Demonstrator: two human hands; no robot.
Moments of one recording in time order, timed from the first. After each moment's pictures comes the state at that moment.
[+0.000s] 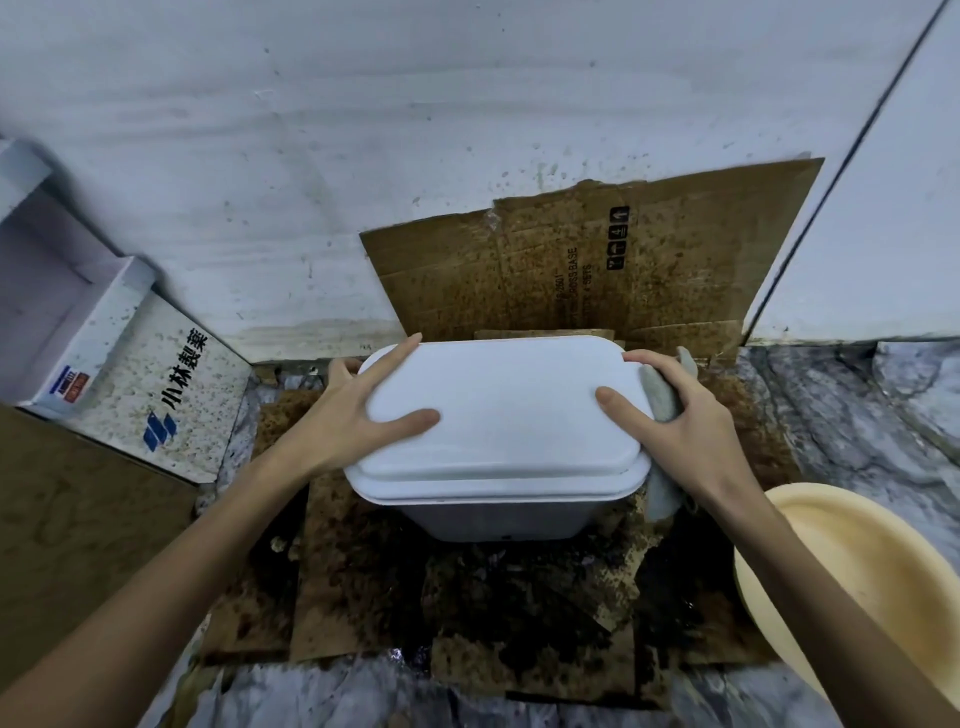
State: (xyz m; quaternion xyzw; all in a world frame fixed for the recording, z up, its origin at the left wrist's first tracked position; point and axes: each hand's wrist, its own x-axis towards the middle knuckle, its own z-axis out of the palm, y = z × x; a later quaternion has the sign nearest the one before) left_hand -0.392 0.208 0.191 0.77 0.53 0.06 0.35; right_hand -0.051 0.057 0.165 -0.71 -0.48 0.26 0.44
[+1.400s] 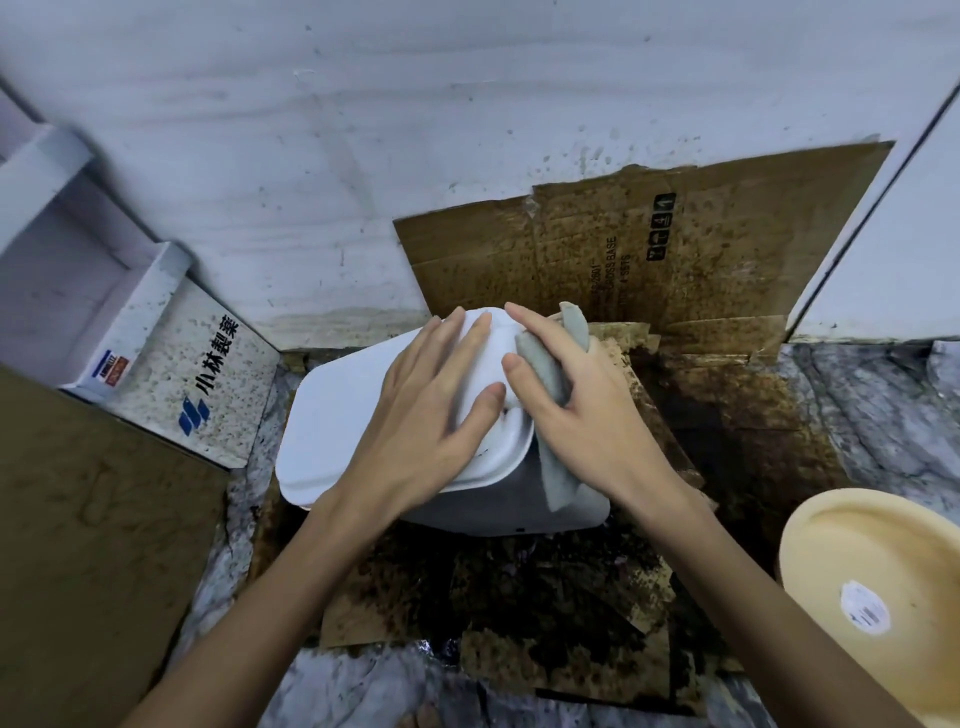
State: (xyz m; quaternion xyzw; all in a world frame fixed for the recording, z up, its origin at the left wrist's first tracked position) left_hand -0.359 0.154 0.218 0.85 0.46 0.17 0.21; right_hand -0.175 0.102 0.213 -0.62 -0.57 0.31 0.44
